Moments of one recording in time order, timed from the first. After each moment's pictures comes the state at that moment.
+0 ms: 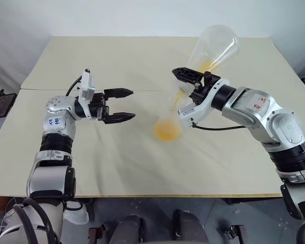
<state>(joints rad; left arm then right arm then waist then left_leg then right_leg) -0.97 0.51 0.11 0.80 -0.39 -0.03 -1.50 -0.87 -0.78 0.32 -0.07 -0.93 -0.39 0.44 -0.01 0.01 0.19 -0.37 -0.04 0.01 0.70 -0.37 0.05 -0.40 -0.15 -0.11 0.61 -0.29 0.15</state>
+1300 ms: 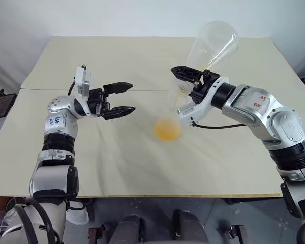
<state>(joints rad) -0.98 0.48 0.15 0.80 -0.47 0.02 -1.50 -0.88 -0.78 0.32 -0.06 -0.95 -0.42 0.43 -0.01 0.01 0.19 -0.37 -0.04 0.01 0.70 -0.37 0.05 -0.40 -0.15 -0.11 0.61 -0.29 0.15</state>
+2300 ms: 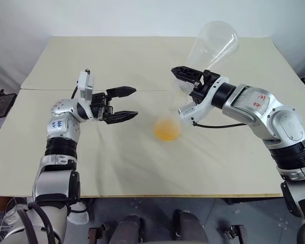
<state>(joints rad) -0.92 0.46 0.15 0.70 -0.47 0.06 -1.50 -0.89 -0.78 0.32 -0.05 -0.96 -0.44 0.42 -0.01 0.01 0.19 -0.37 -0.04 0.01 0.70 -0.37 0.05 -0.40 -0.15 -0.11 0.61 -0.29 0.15</state>
